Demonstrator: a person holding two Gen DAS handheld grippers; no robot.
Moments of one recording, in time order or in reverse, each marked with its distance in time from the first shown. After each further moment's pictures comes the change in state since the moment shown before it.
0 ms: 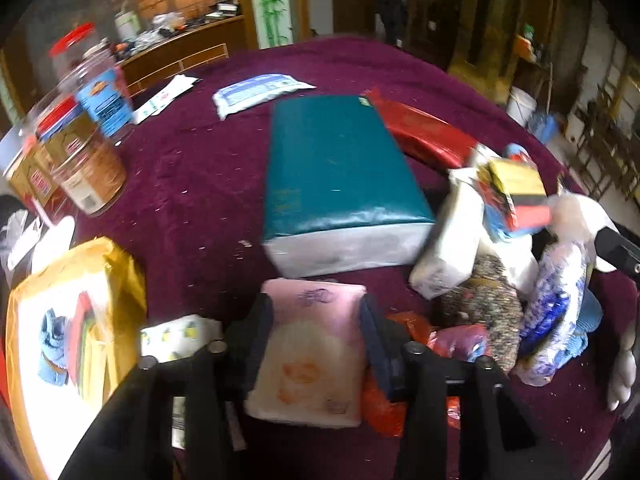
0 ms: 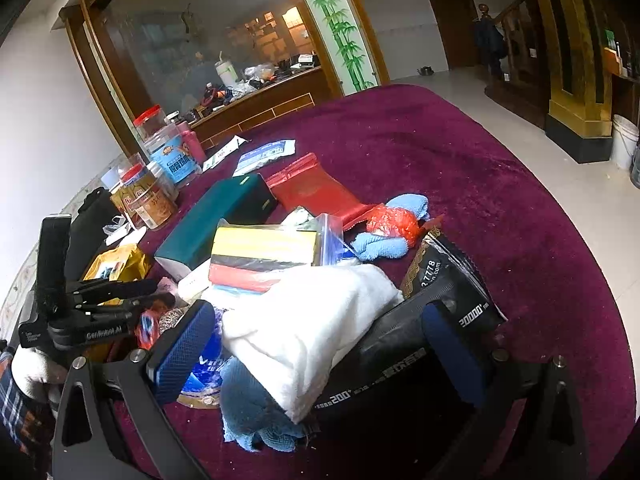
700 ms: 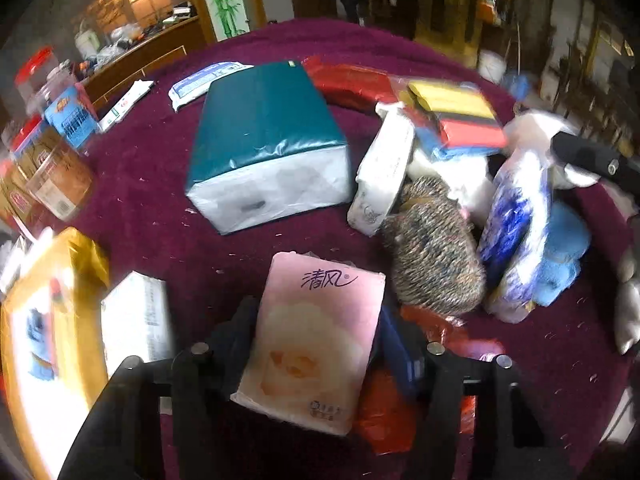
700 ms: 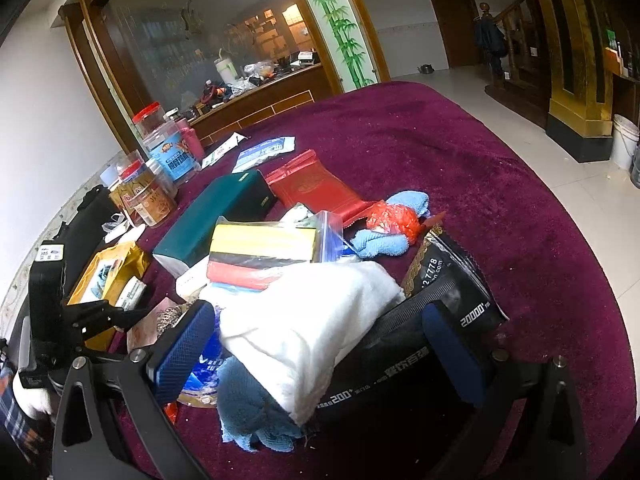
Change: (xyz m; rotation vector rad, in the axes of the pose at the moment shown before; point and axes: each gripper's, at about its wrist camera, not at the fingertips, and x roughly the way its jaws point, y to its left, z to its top) left arm 0.001 -0.029 -0.028 0.140 0.051 -0.043; right arm 0.003 0.000 -0.001 -0.001 0.008 -0.005
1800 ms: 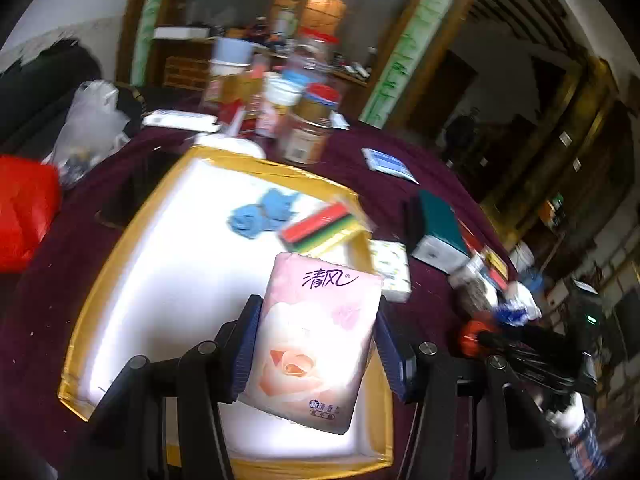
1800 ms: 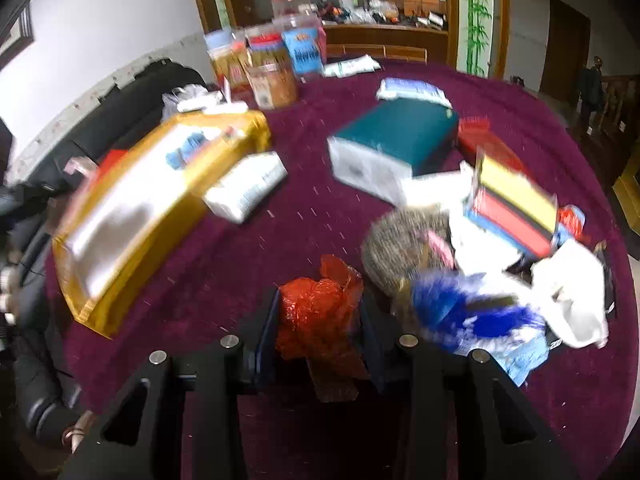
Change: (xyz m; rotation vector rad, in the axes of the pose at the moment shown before) left arm -0.164 0.169 -0.166 -0.654 -0.325 -0.054; right arm 0.005 0.172 -0.047 -0.392 0.221 0.089
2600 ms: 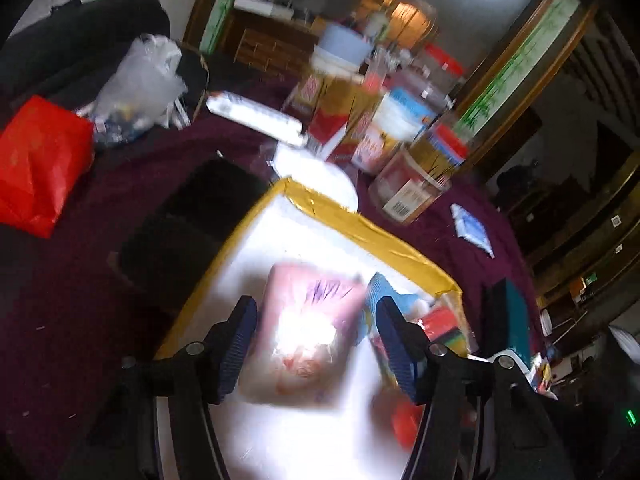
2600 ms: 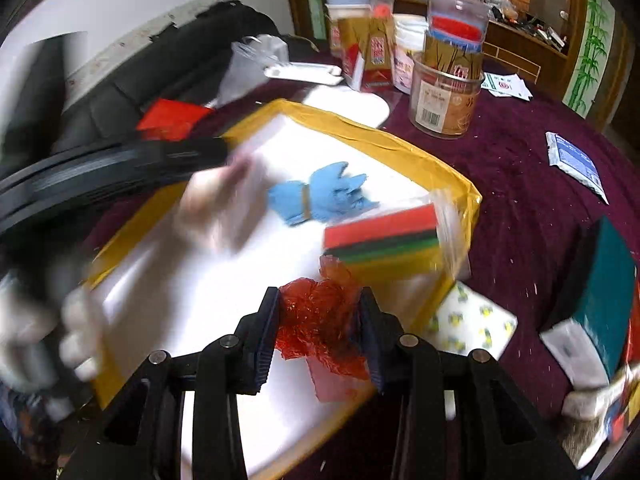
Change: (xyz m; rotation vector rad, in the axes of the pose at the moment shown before) left arm 0.069 0.089 0.072 -0.261 -0.012 0.114; right arm 0.136 0.157 0.123 -0.210 0.196 0.113
